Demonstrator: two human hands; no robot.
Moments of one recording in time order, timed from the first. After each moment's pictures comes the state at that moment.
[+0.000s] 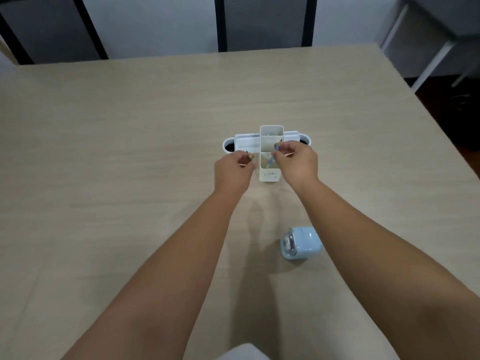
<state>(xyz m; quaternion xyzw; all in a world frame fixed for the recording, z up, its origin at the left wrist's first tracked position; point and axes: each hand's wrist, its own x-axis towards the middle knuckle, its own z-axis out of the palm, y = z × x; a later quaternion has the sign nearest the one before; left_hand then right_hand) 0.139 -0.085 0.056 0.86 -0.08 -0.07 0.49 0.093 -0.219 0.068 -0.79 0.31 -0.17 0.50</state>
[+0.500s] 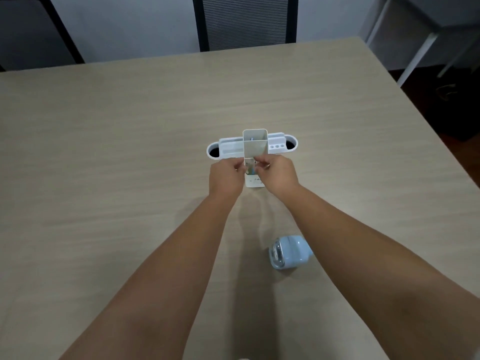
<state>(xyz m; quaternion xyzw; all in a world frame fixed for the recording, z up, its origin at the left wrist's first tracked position) 0.156 -0.119 0.035 0.90 -0.12 -0.08 0.41 0.110 -0.237 0.032 -0.86 0.25 -0.05 0.43</state>
